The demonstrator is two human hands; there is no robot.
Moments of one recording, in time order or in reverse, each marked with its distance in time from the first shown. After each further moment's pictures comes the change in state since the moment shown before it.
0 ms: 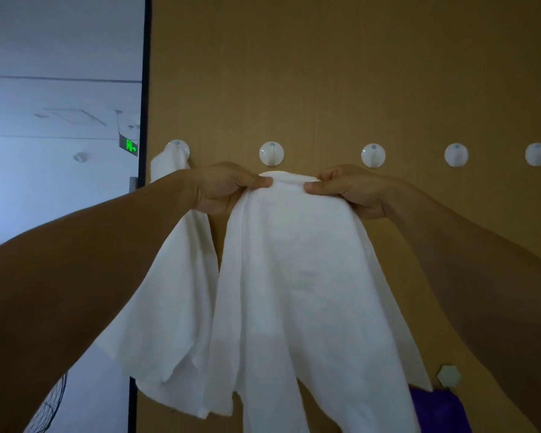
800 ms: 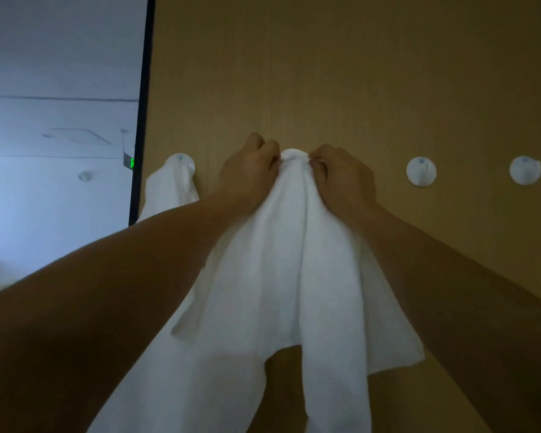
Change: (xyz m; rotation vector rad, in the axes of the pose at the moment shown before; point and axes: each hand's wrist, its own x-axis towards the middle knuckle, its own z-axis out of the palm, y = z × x) left_hand 0.094 -0.015 -0.024 0.819 0.880 0.594; right_hand 0.142 0.023 0.016 -0.847 0.846 -0.500
